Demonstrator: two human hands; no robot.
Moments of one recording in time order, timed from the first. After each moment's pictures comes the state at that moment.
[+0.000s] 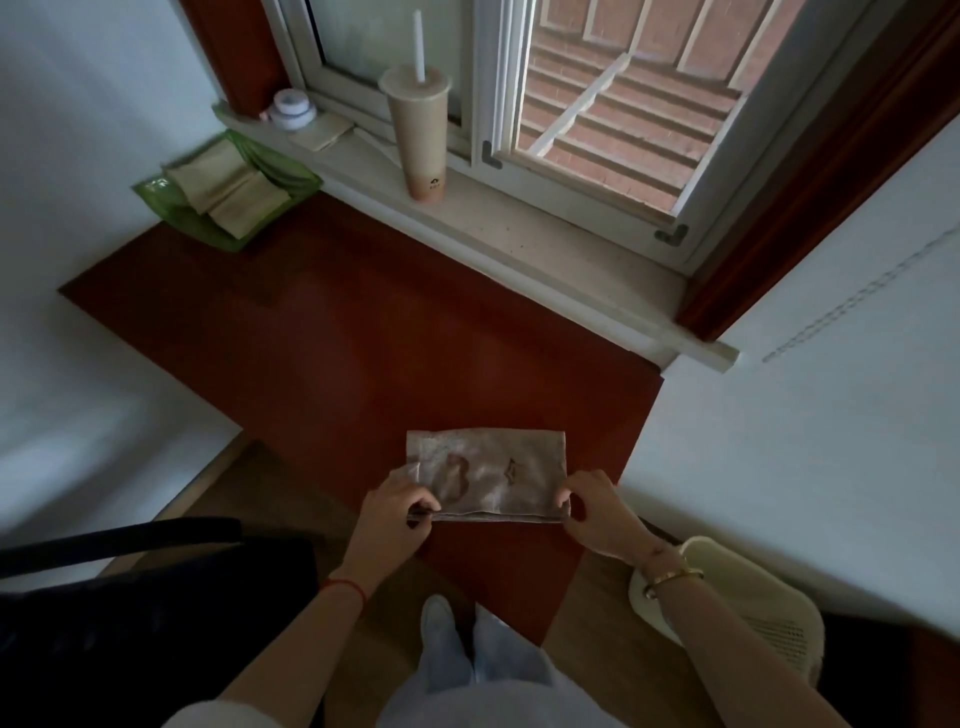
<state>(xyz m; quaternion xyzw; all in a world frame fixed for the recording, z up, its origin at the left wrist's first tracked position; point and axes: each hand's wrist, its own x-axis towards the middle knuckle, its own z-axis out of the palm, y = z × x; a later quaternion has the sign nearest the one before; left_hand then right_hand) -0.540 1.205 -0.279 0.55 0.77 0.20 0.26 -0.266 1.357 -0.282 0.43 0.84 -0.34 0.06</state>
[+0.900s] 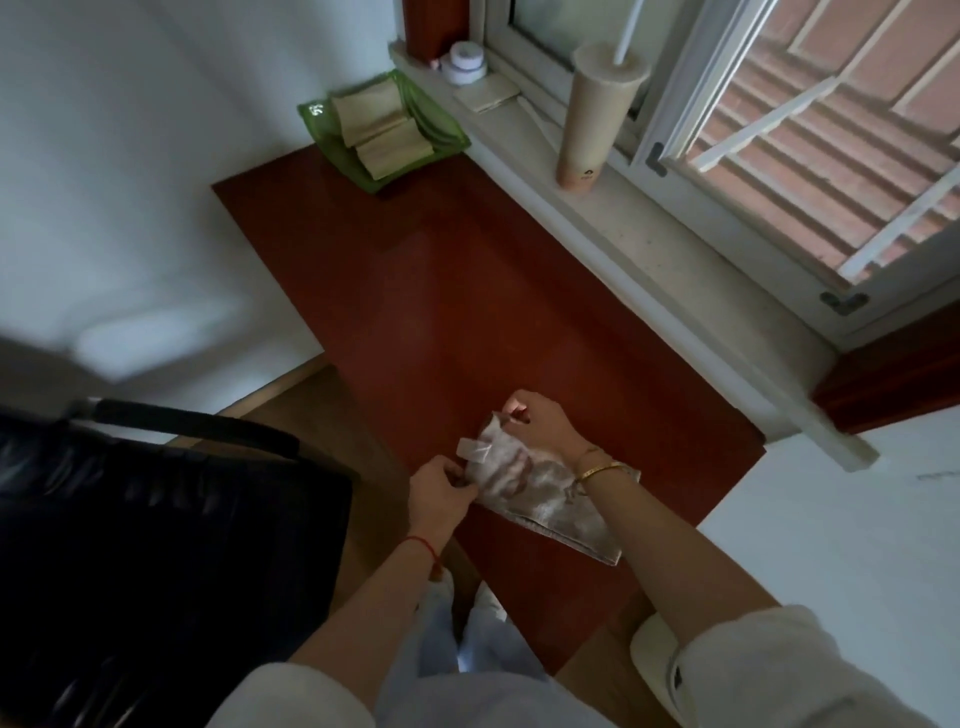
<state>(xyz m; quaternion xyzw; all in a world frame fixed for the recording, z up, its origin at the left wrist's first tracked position) -0.533 1.220 -0.288 0.13 0.87 0.31 0.35 -0.474 1.398 -0.264 0.34 0.83 -0.44 0.05</state>
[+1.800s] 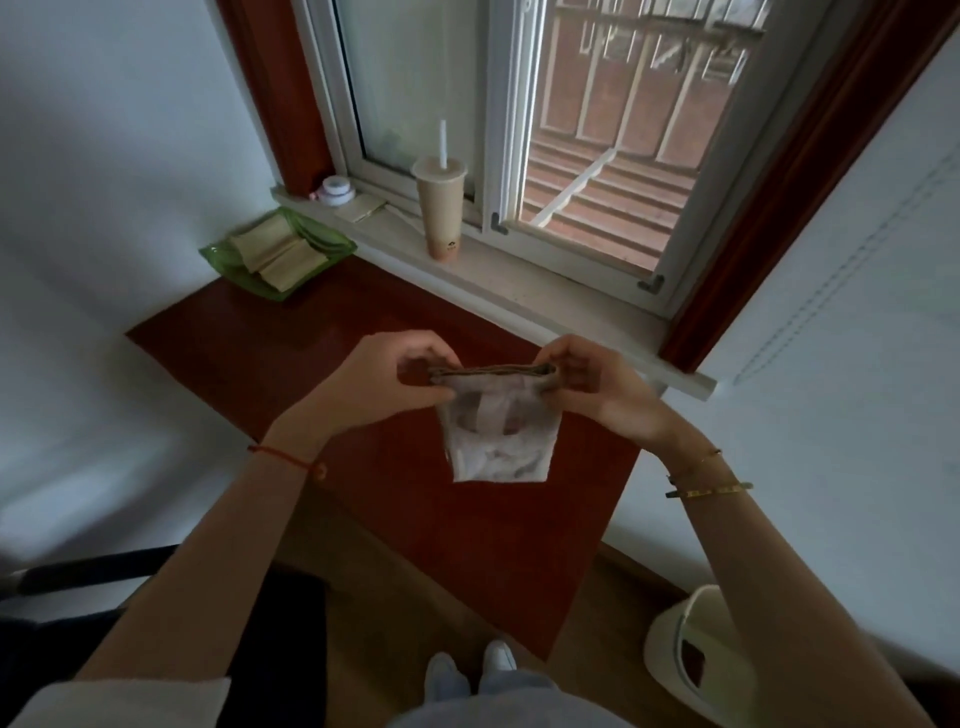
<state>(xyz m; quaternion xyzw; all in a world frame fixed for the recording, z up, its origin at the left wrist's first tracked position) -0.587 1.269 -0.045 0.67 0.61 0.34 0.26 -0.326 1.387 -0.058 0.25 0.76 -0.56 -0.22</state>
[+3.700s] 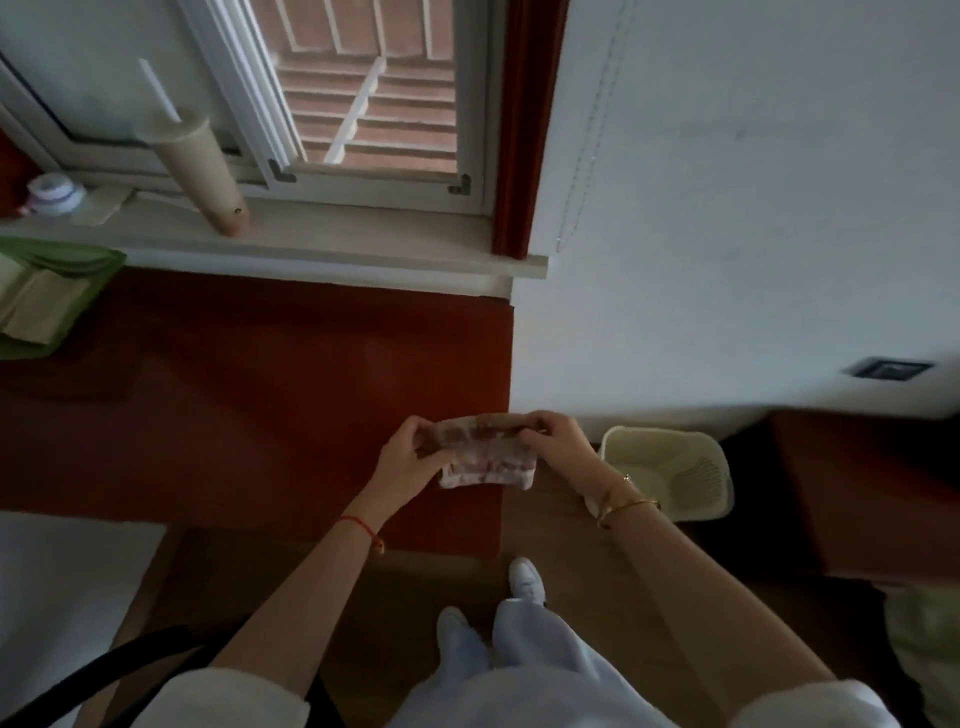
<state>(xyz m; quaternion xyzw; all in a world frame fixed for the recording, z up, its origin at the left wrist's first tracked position) -0.450 1.263 -0.223 0.53 0.64 0.24 0.49 -0.220 1.279 -0.221 0.64 0.52 -0.51 -0.25</state>
